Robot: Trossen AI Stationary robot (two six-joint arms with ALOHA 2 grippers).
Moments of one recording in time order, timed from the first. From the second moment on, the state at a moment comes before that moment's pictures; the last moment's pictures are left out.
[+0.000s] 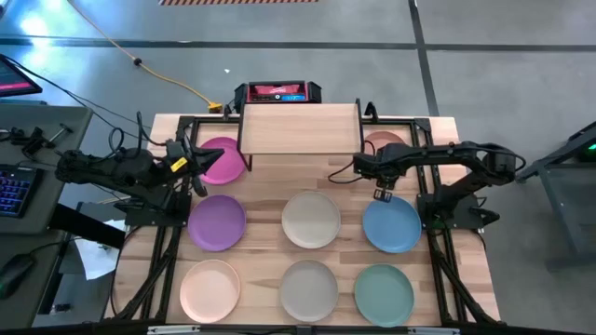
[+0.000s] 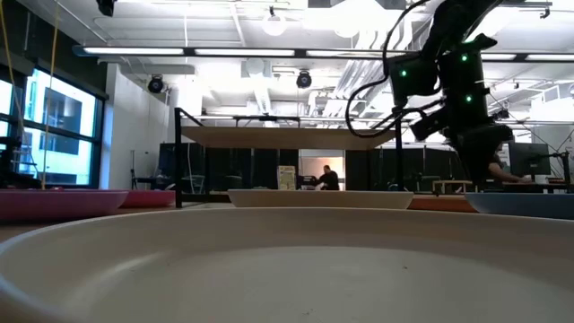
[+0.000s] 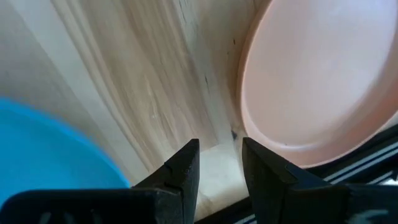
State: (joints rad) left arm -0.23 0.48 0.66 -0.17 -0.67 0.00; right arm -0.31 1.45 0.85 -1.08 0.28 0.03
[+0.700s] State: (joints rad) left arm -0.23 0.48 0.66 -0.19 -0.67 0.00; right arm -0.46 1.08 0.85 -1.16 0.19 0.39
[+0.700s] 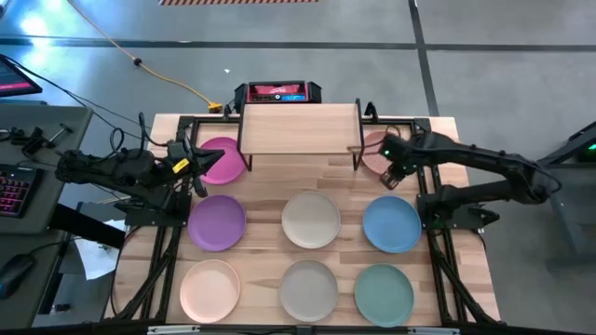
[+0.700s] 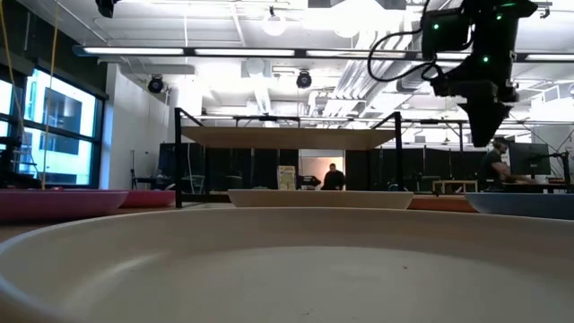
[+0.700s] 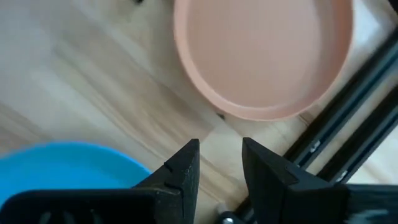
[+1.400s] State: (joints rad) left arm -0.23 0.48 0.66 -0.22 -0.65 0.00; right arm -0.90 1.17 1.14 -0.95 0.18 0.43
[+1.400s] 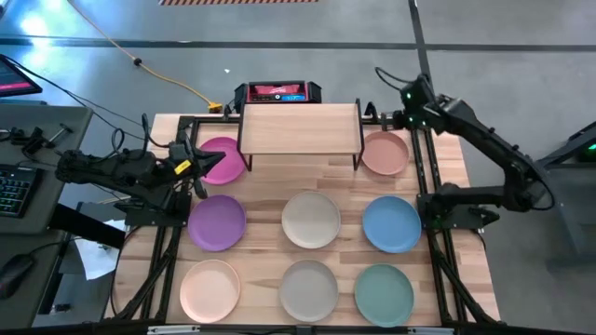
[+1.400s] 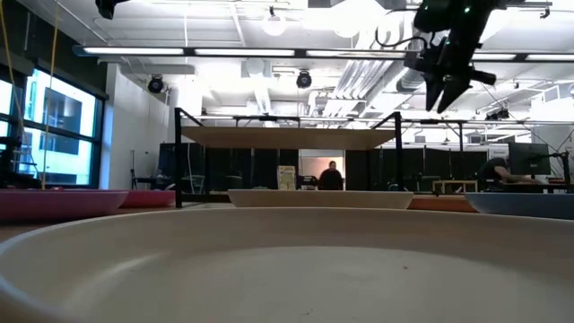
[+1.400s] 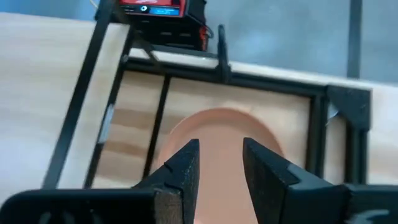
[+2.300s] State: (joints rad) left arm -0.23 0.48 0.66 -0.23 -0.67 -0.01; right arm -1.10 1.57 1.16 -0.97 0.07 0.25
